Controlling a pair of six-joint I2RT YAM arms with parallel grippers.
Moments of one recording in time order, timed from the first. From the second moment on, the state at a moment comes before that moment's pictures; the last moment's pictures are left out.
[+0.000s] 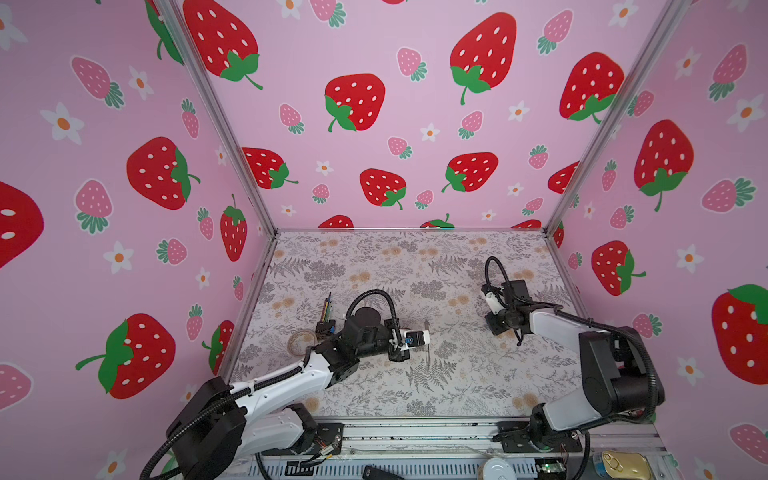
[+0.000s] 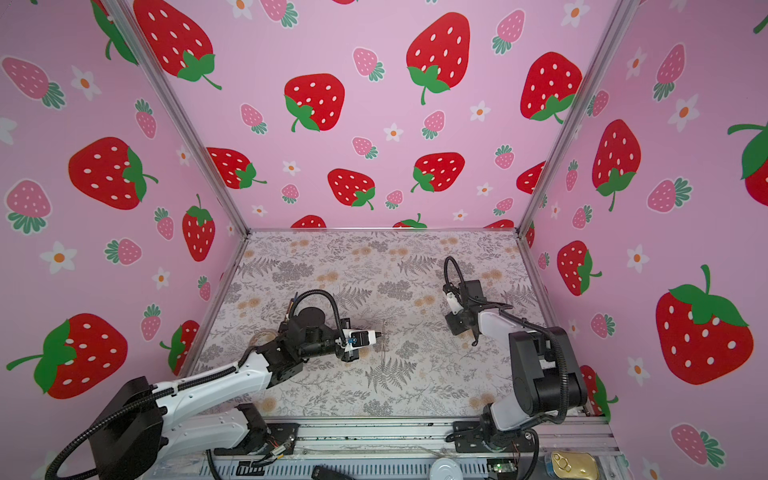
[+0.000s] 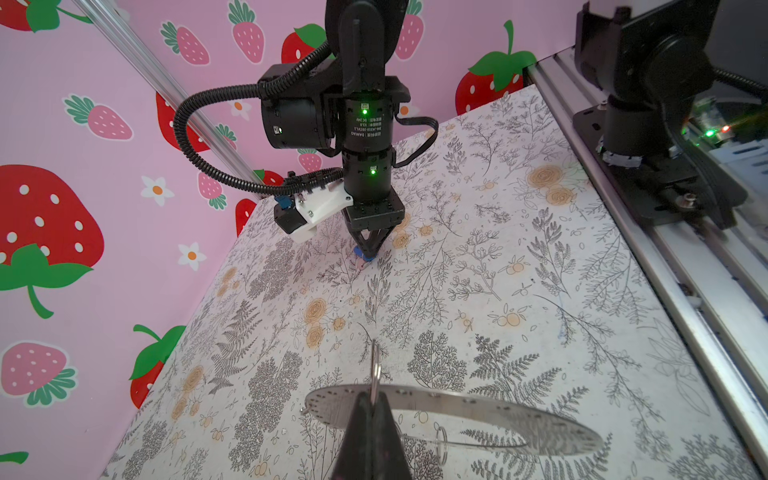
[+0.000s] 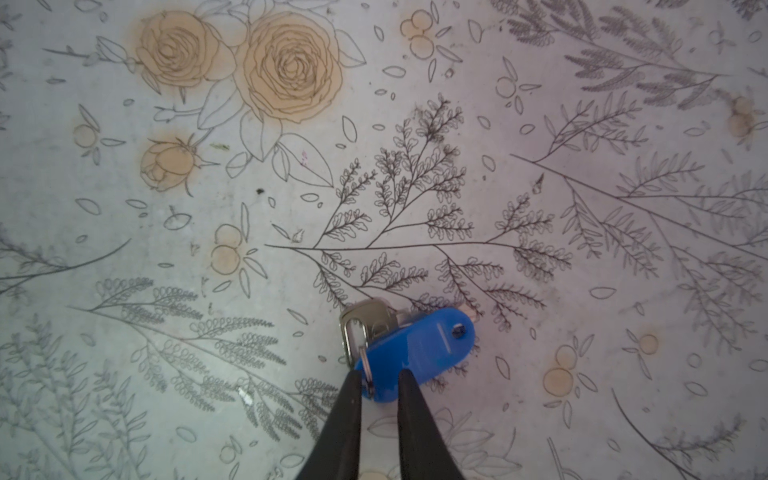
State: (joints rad) left arm -0.79 1.16 0.55 0.28 0.43 0.68; right arm 0.27 1.53 0.72 -0.27 -0.06 -0.30
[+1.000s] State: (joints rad) left arm -0.79 1.16 0.55 0.28 0.43 0.68; right arm 0.27 1.54 0.72 -0.28 -0.06 -0.30
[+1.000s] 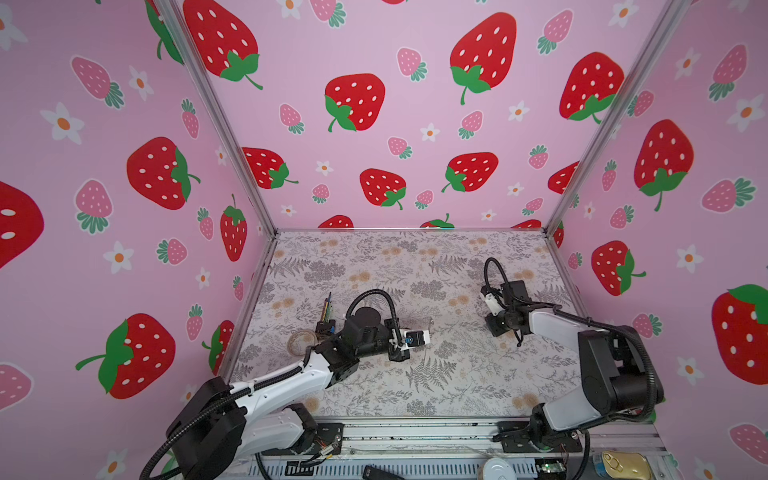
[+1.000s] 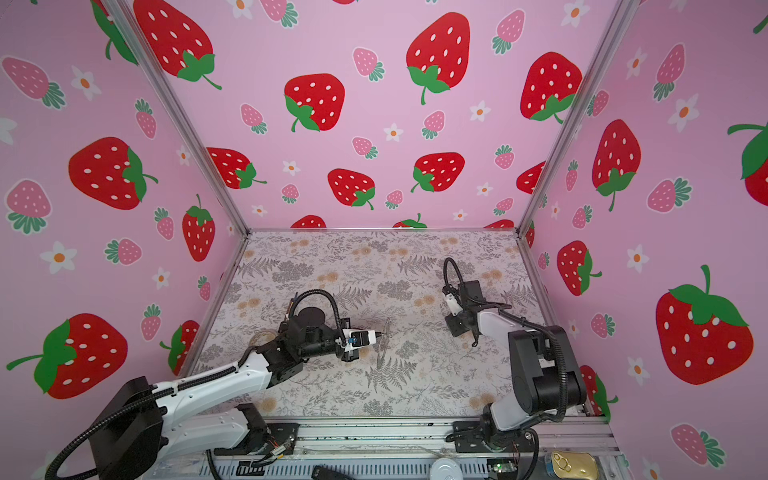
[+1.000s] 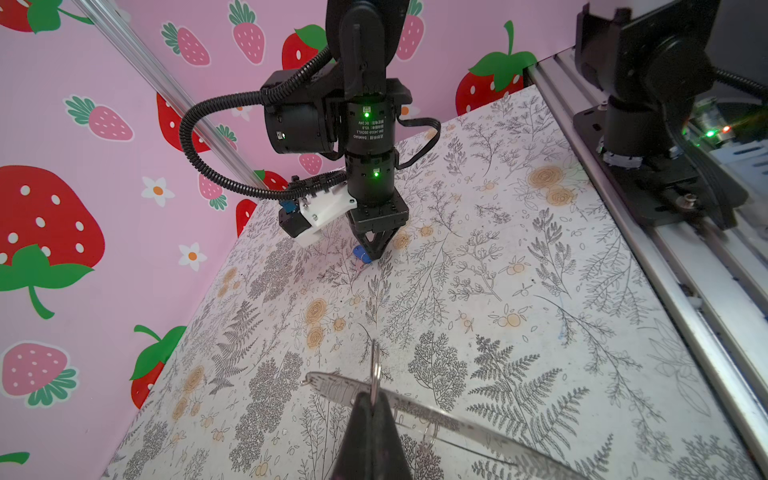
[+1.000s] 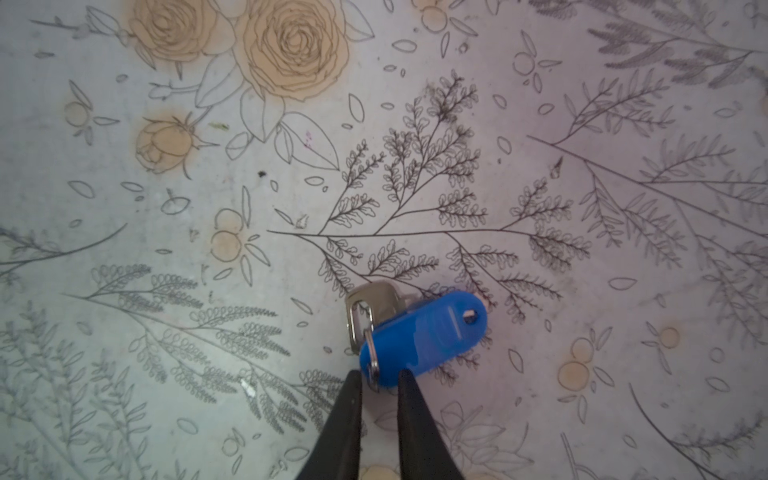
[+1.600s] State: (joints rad) left arm -0.79 1.16 0.55 0.28 0.43 0.68; right arm 0.27 1.54 0.72 -0.28 -0.06 -0.30
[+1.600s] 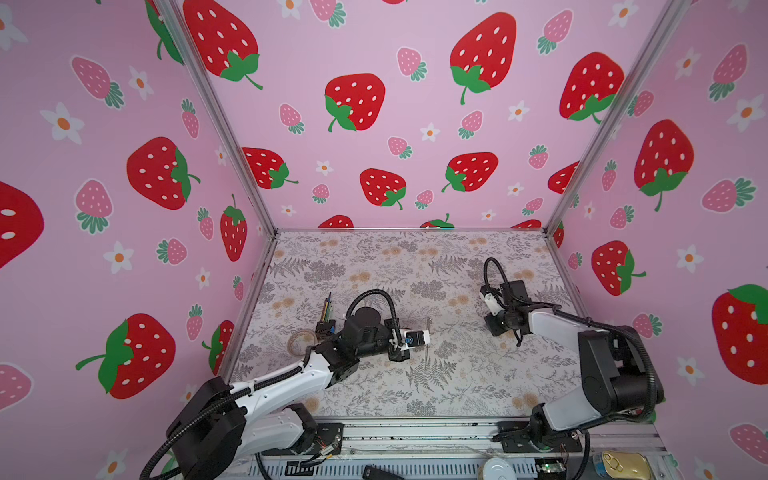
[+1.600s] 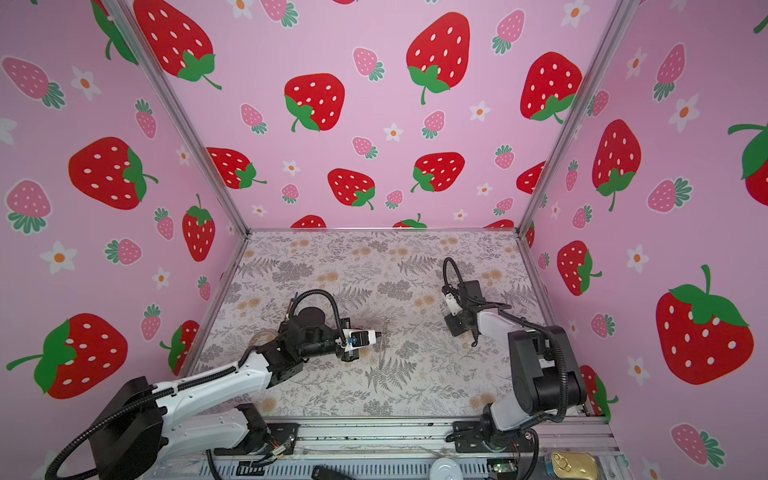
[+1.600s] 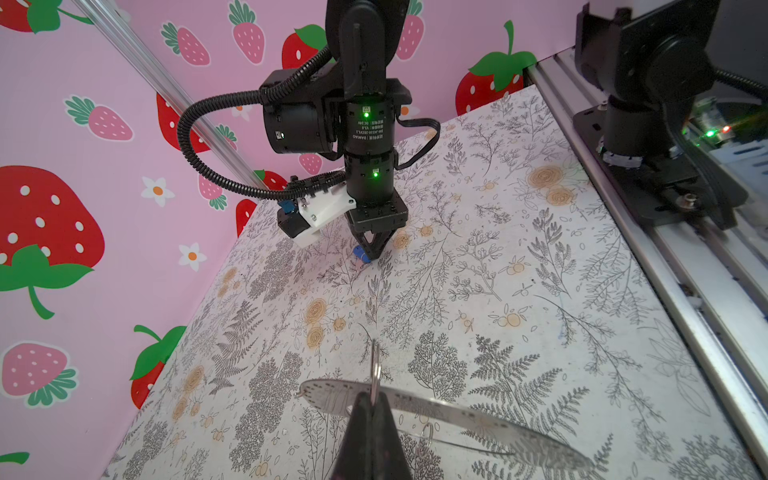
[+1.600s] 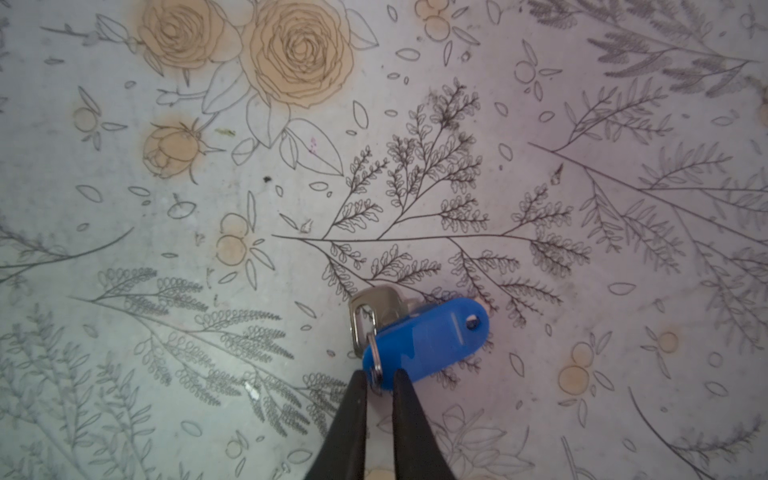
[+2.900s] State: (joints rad) left arm -0.79 1.16 0.55 0.28 0.44 0.67; right arm 0.43 1.26 0.69 -0.23 -0.23 -0.43
